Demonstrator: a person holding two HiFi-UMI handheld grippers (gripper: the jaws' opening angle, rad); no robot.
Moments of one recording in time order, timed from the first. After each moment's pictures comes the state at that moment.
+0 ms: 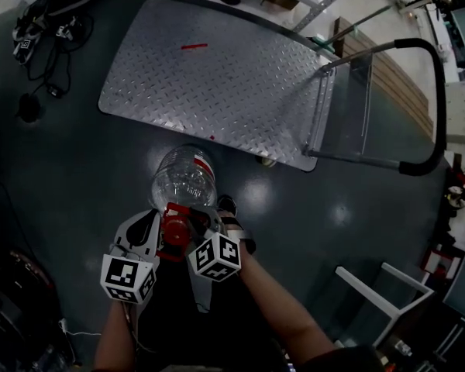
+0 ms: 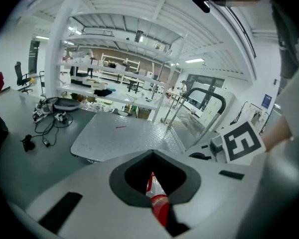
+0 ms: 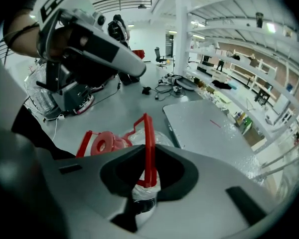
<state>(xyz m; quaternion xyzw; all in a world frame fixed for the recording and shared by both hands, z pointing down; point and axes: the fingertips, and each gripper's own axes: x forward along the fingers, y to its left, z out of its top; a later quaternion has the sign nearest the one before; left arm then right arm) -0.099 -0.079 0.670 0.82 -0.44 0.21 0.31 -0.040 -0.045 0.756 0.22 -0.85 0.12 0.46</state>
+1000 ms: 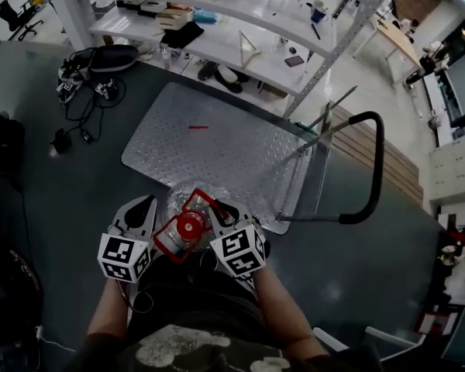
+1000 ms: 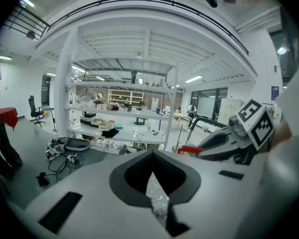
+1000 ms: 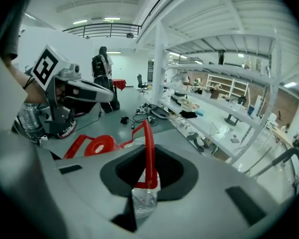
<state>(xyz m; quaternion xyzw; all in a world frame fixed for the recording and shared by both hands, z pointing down) -0.052 -0.155 0.440 0.82 -0.54 0.13 0.17 0.081 -0.163 0.483 0.34 -0.87 0.07 0.35</state>
